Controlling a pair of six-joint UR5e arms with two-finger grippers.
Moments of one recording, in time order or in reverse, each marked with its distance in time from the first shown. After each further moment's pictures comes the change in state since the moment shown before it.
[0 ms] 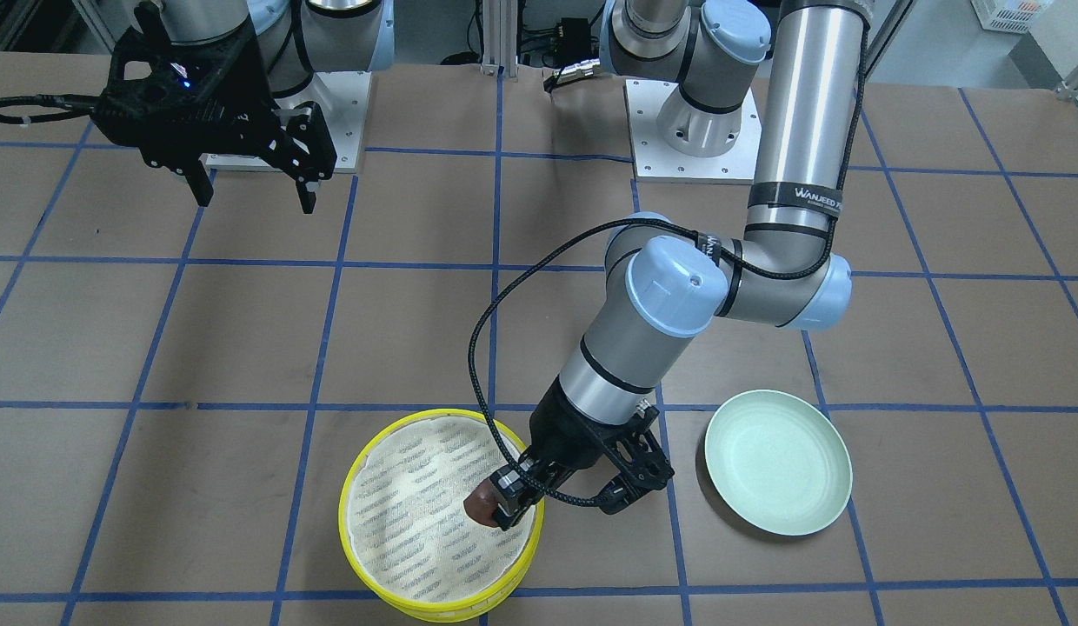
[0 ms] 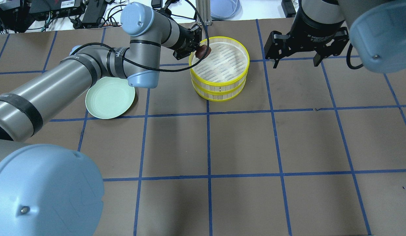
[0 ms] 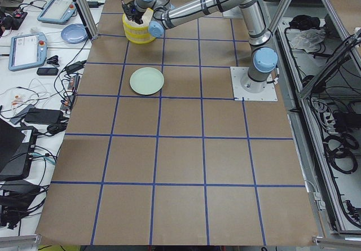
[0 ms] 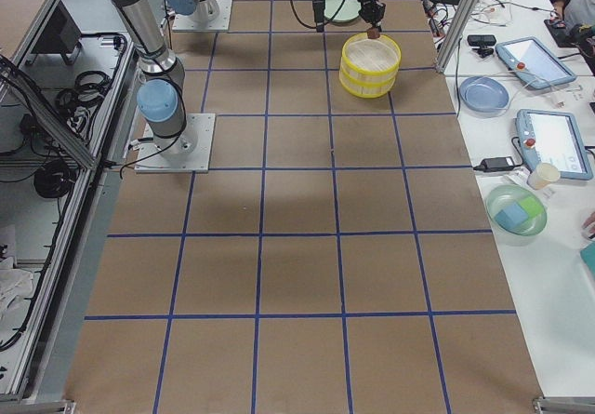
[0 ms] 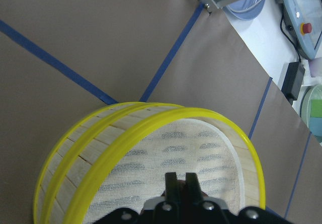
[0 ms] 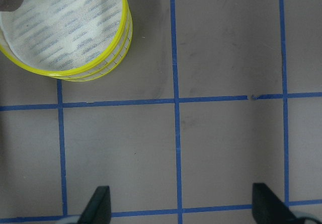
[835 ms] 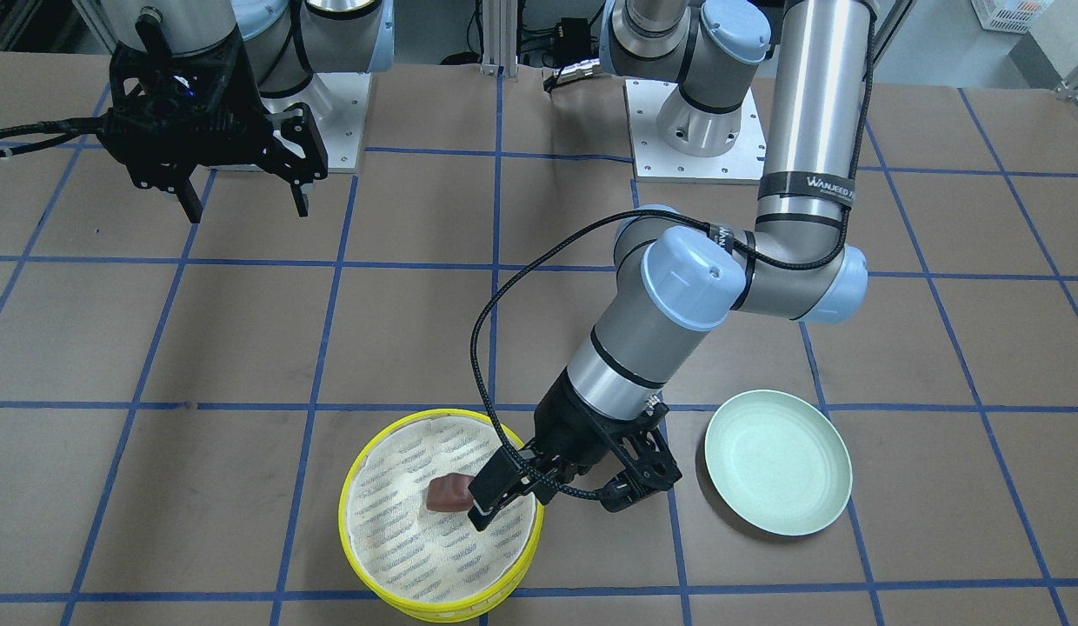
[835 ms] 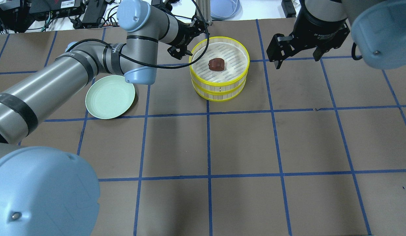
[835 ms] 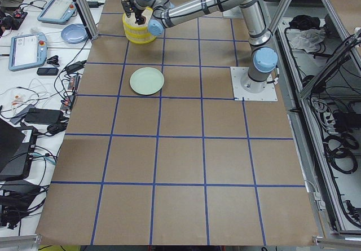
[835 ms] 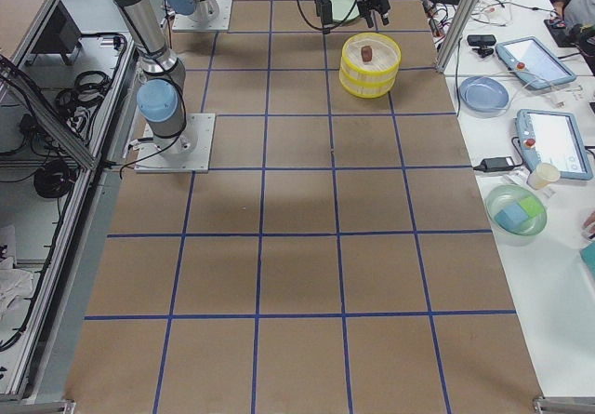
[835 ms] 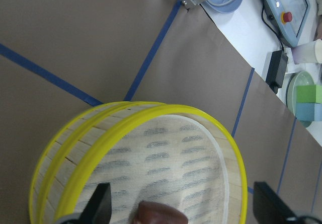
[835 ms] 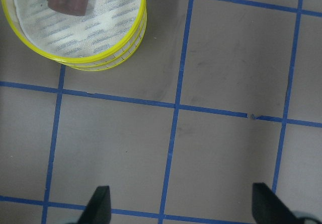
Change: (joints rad) left arm 0.043 0.044 0.018 -0.099 -0.036 0.189; right arm -0.019 0.008 -0.002 -0.008 0.021 -0.158
